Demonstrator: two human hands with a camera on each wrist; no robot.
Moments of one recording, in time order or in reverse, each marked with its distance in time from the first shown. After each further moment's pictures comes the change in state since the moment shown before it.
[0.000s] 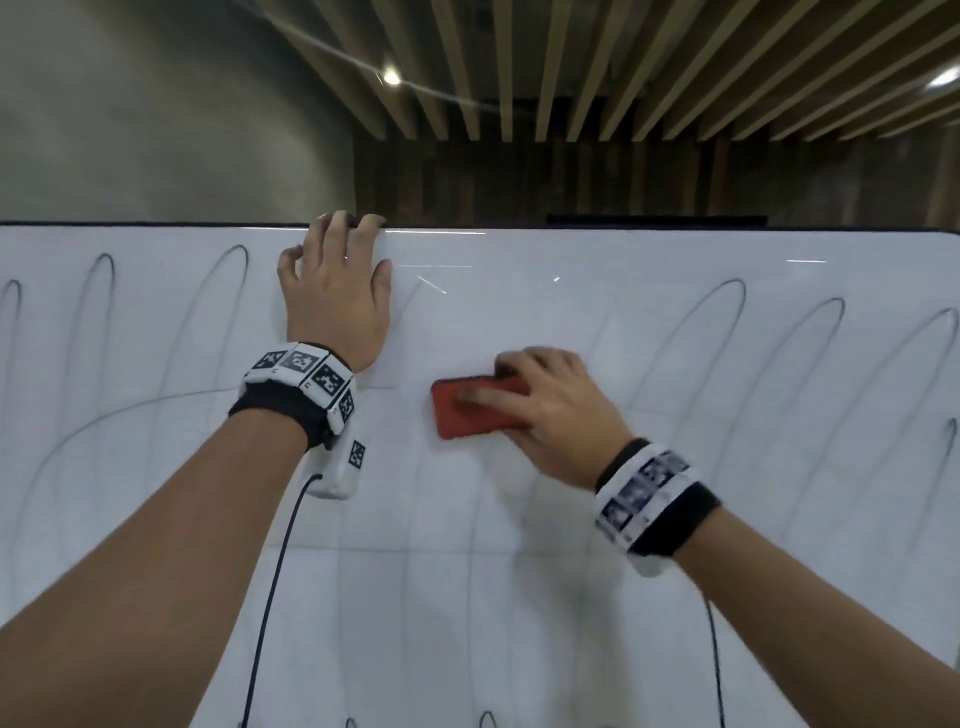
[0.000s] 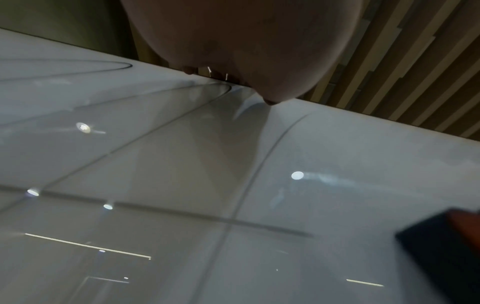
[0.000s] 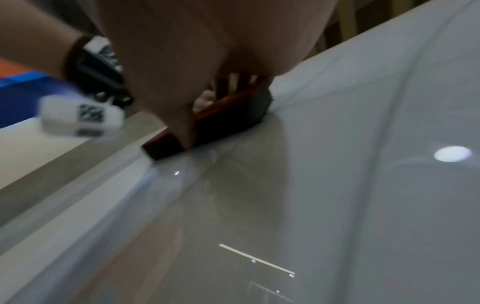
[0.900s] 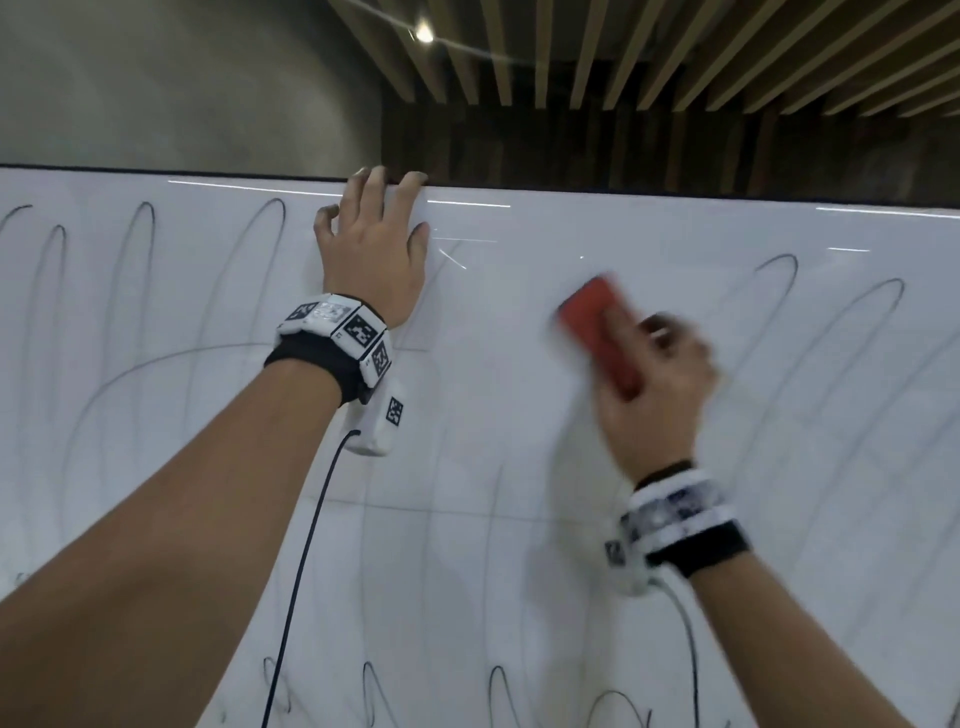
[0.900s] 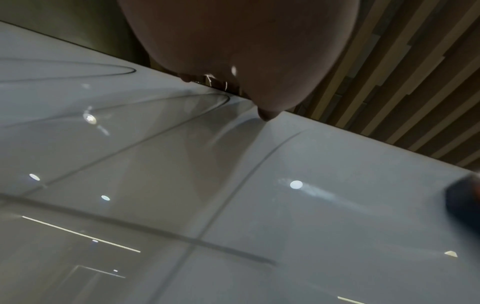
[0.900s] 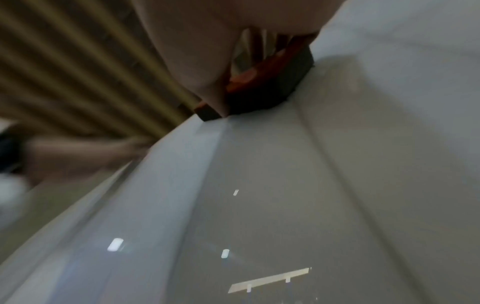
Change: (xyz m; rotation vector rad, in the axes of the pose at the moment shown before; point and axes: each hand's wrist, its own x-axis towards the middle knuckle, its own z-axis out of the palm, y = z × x) left_hand 0.000 0.002 -0.007 -0.018 -0.088 -0.031; right_hand -0.035 -0.005 0.004 0.086 0.406 0.625
